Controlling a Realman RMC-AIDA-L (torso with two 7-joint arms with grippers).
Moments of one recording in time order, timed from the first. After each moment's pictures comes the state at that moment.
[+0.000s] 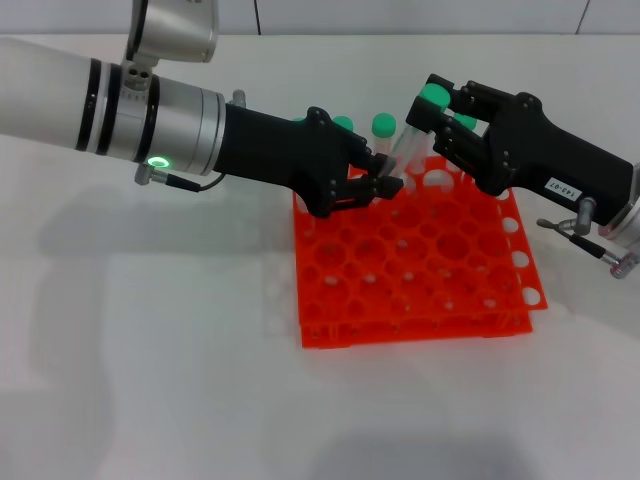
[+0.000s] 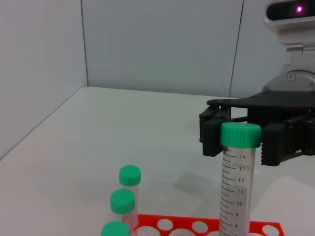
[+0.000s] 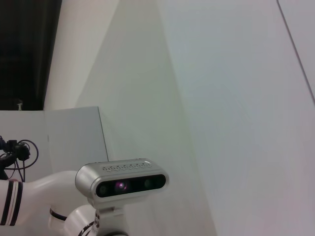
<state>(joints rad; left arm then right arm) -0.86 -2.05 0.97 0.54 1.99 1.44 -1.36 0.69 2.03 -0.83 -0.03 -1.33 -1.65 0.83</state>
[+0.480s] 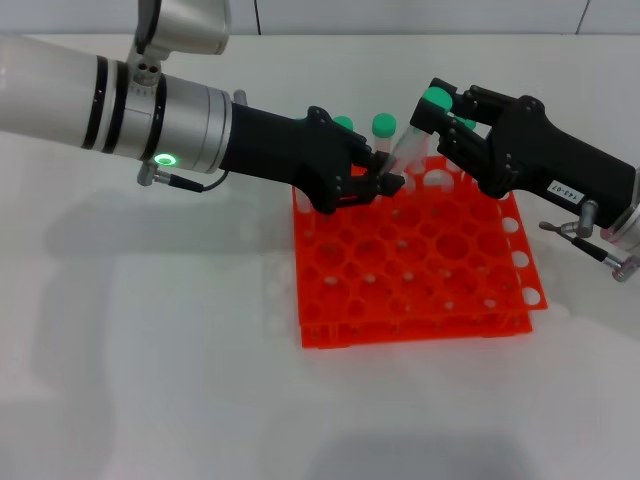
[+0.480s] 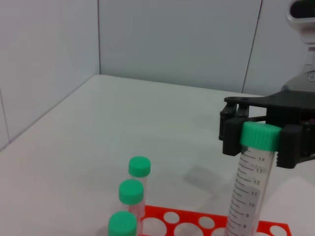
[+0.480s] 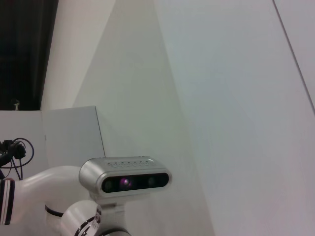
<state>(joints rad) -0.83 -2.08 1.02 0.64 2.00 1.41 -1.49 0.68 2.03 -0.83 -0.03 -1.33 -1.65 0.83</state>
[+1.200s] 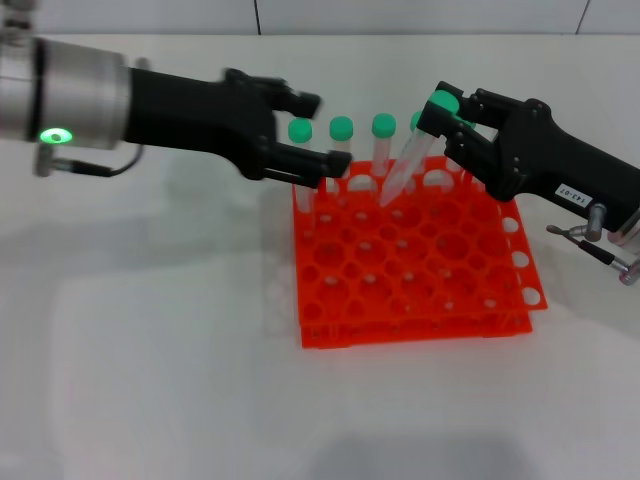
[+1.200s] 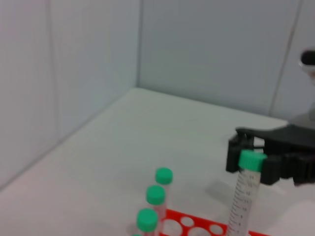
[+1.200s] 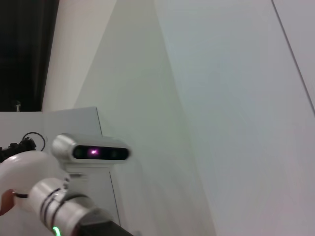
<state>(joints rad) -0.58 -2.08 1.04 1.15 1.97 1.55 -1.83 0.67 2.02 -0.84 -0.04 -1.33 -1.66 0.85</state>
